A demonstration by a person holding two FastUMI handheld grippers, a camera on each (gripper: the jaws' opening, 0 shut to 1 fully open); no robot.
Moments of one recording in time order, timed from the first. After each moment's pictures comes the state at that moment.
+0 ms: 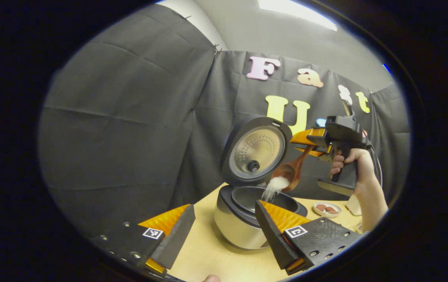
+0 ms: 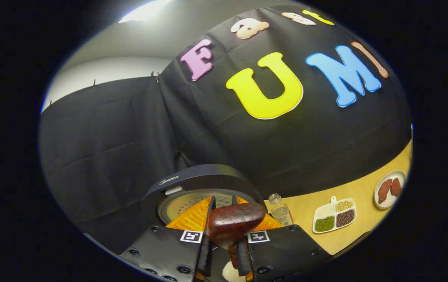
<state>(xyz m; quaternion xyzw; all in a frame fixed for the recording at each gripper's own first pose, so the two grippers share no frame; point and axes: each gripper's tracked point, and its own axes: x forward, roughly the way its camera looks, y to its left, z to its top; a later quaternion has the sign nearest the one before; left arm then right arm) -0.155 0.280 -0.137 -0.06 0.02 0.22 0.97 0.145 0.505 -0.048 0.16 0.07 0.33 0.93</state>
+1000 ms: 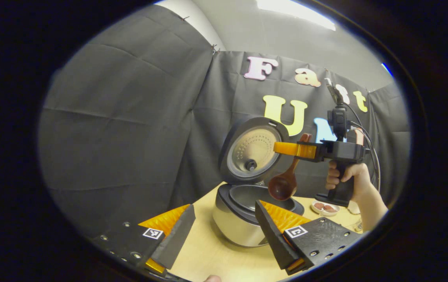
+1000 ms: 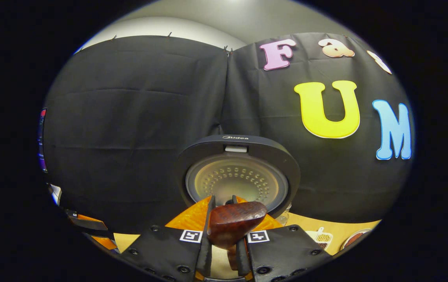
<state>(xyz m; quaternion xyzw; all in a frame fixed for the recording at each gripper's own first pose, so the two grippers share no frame) -0.167 0.270 -0.137 -0.07 0.03 0.21 0.98 0.094 0.535 -0.081 -0.06 0.01 0.43 0.90</state>
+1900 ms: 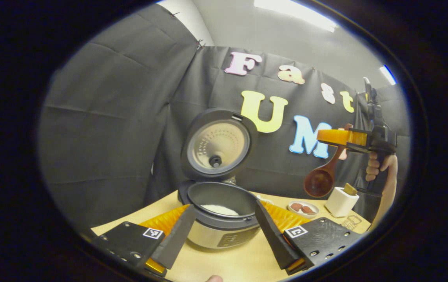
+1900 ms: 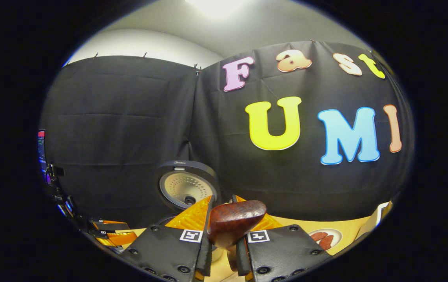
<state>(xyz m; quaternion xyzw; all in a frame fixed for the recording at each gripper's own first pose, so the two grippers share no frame) -0.108 0.173 -0.132 -0.08 0.04 0.14 0.99 0.077 0.315 -0.008 -0.01 0.00 0.35 0.94</state>
